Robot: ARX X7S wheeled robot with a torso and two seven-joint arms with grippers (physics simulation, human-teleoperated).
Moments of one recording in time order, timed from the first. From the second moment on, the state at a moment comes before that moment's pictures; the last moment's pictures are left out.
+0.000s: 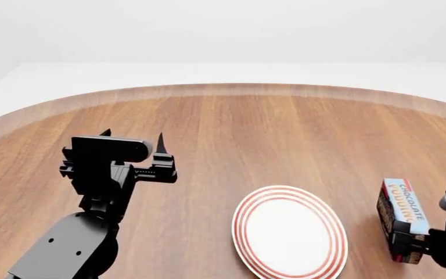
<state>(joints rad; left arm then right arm) -0.42 -0.33 0.21 0.42 -0.43 -0.68 -0.31 0.60 0.84 -0.22 0.51 0.92 0.98 0.11</state>
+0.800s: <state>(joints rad) -0.43 -0.34 0.22 0.41 -0.44 -0.67 -0.31 0.57 0.90 -0.08 0.32 1.00 0.96 0.19</state>
